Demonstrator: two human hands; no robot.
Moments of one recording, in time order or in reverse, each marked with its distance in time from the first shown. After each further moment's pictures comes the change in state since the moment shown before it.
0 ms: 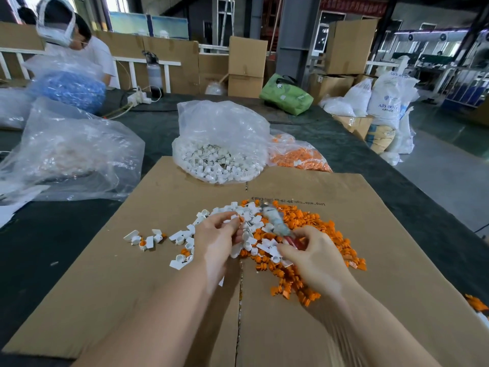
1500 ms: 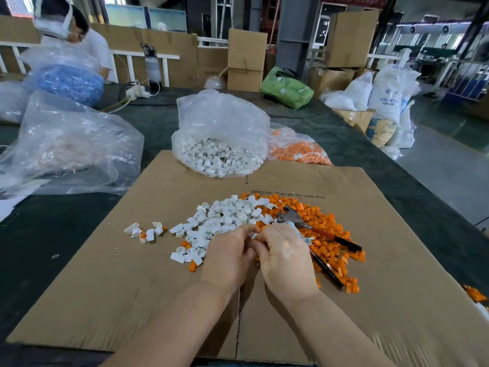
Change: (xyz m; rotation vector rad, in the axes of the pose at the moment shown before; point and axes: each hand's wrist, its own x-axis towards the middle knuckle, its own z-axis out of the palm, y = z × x) left_hand -0.028 -0.019 -0.008 1.001 -0.204 0.523; right_hand -0.016 -0.017 0.045 -0.149 0.373 -0.647
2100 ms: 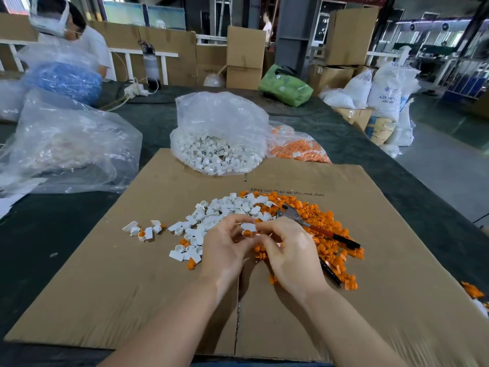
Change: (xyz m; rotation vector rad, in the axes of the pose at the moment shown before) left_hand 0.000 0.004 0.002 -0.715 0.072 -0.264; right_hand 0.001 0.010 -0.009 0.216 -0.068 0.155
